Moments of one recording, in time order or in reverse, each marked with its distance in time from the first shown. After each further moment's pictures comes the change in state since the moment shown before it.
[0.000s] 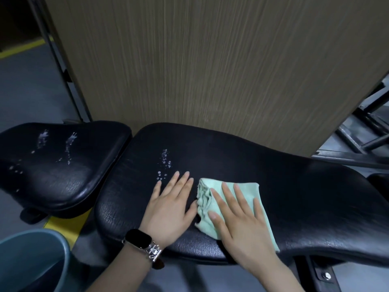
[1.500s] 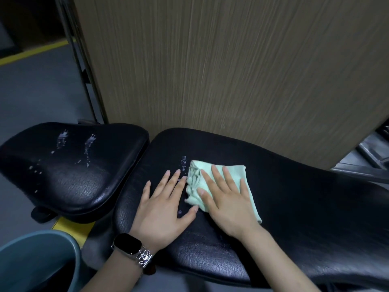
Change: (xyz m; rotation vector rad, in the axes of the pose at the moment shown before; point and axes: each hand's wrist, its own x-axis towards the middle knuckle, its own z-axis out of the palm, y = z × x) left_hand -0.002 -0.053 -0.013 -0.014 0.081 -0.102; right_hand 0.086 -0.049 -0.001 0.048 -0.040 -0.082
